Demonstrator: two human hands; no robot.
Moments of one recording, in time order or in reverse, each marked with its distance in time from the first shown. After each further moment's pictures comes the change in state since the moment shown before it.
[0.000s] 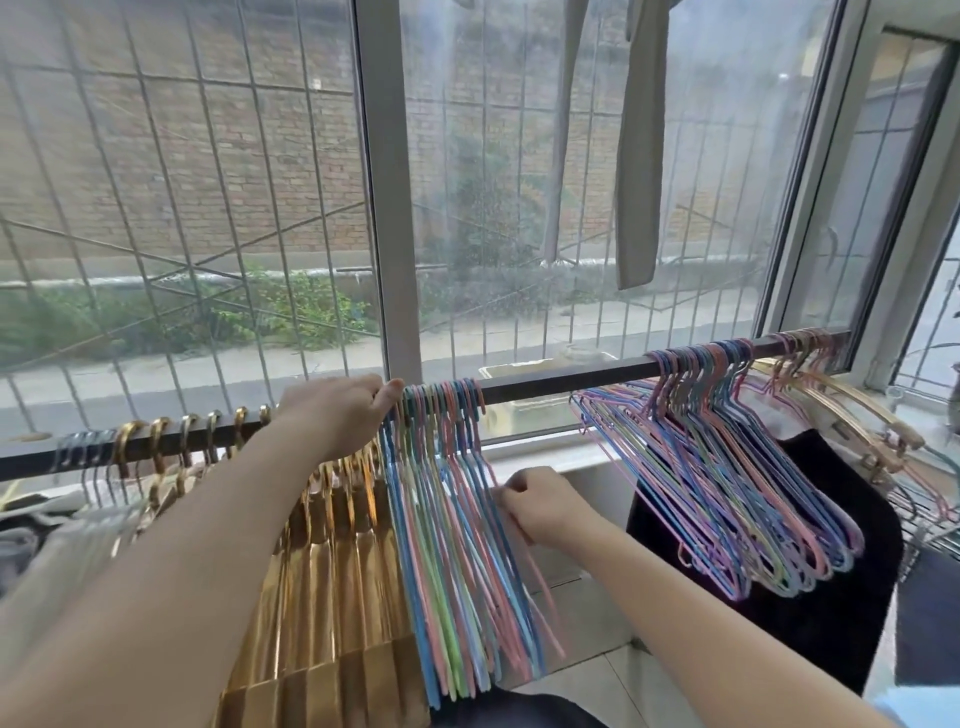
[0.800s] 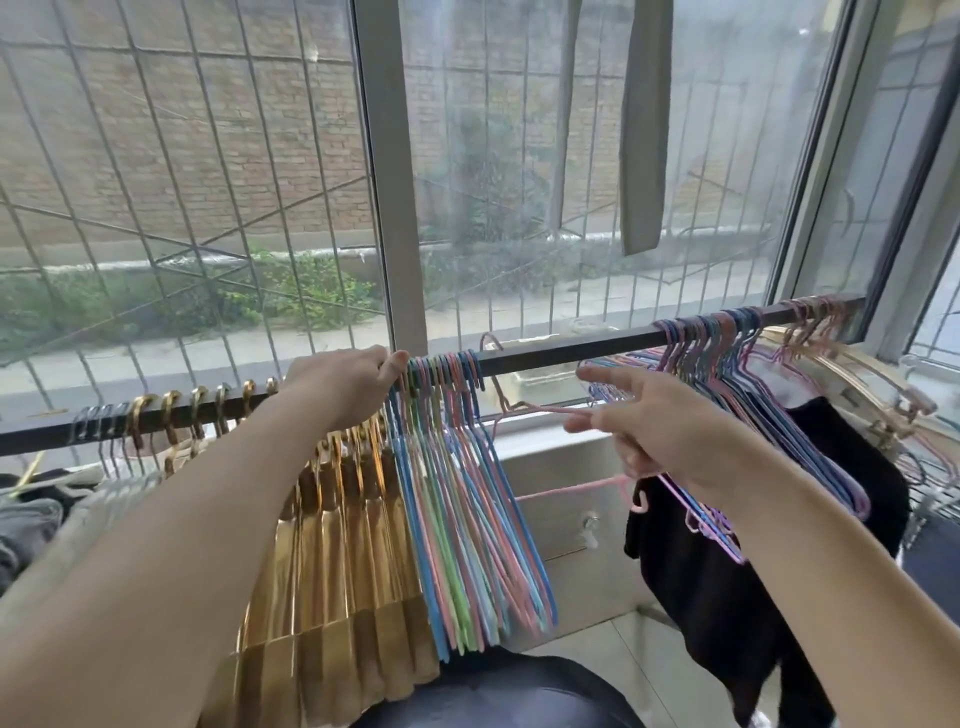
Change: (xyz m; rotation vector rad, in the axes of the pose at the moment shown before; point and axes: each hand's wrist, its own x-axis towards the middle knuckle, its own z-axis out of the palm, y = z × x) left_hand -0.011 0.002 -0.008 0.005 -0.071 -0.028; right_hand -0.084 -0.030 -0.102 0.404 0.032 -0.067
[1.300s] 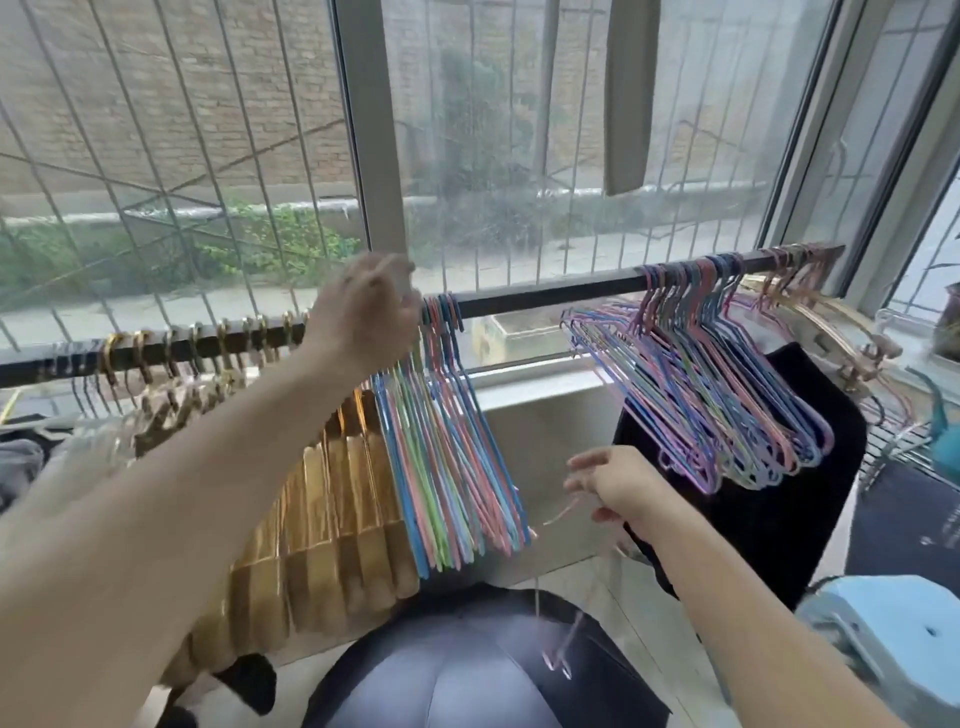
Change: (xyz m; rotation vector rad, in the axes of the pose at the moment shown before) left_hand -0.028 0.057 -0.029 -0.373 0.397 0.105; right_hand 0.025 0.141 0.021 -0.075 0.193 0.387
